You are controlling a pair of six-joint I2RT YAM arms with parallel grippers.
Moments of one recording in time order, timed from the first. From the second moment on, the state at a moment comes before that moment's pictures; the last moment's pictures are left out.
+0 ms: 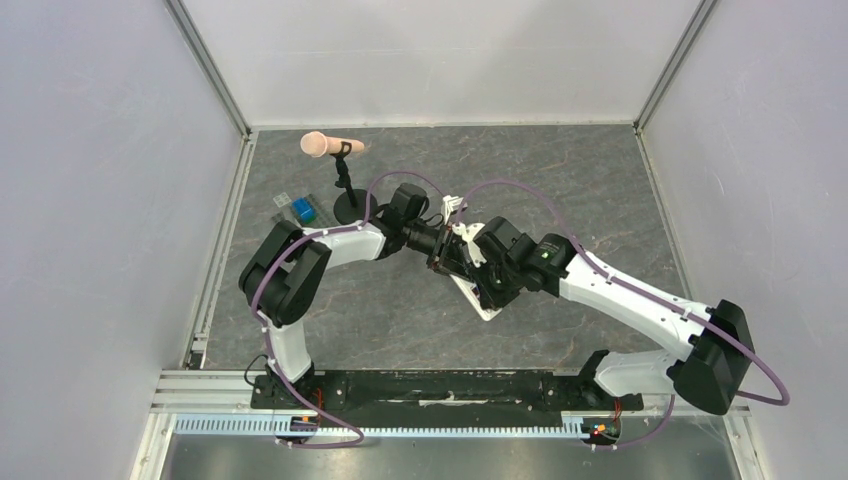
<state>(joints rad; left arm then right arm) -0.63 1.86 1.06 0.12 1.15 -0.68 0.85 1.27 1.04 -0.86 -0.09 0.23</state>
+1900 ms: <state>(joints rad) -0.63 2.06 1.10 1.38 1.20 -1.79 0.81 0.88 1.14 -0.85 0.33 0.73</state>
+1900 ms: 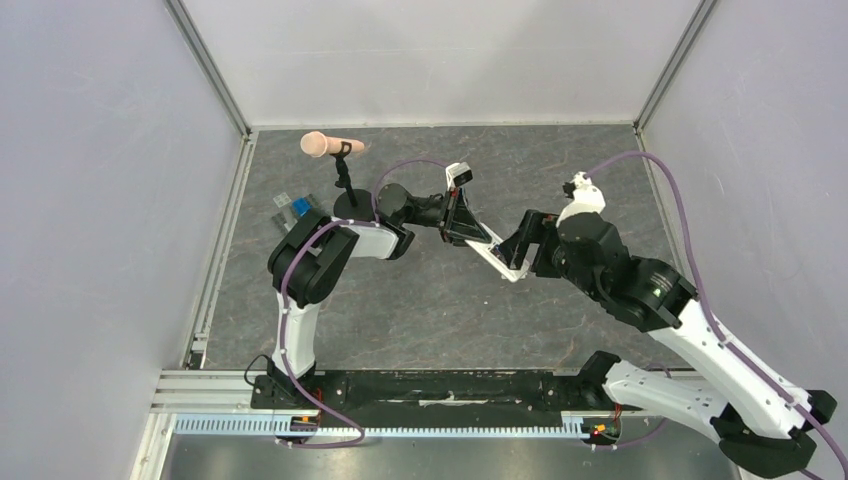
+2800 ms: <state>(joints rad) -0.62 2.06 1.11 1.47 1.12 -1.96 0.81 0.57 0.87 -0.68 0.40 1.08</state>
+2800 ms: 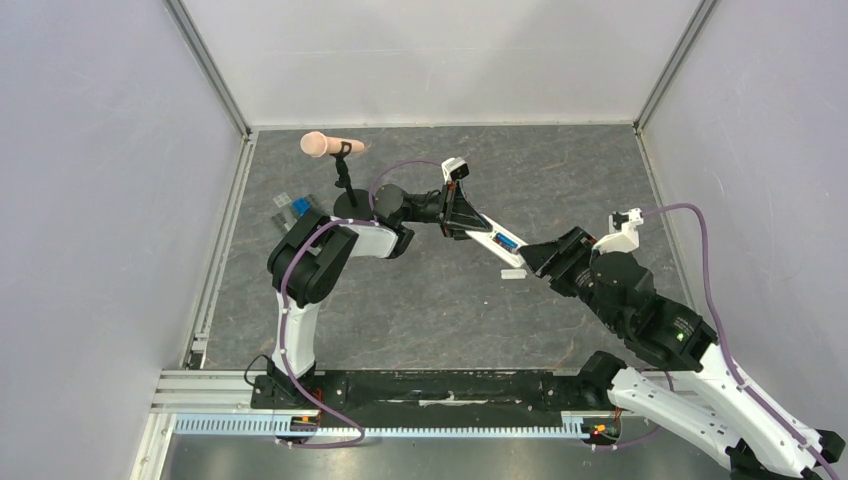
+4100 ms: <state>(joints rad) -0.61 2.05 1.11 1.40 1.11 -1.91 0.81 0.66 0.89 -0.69 0.39 1.02</state>
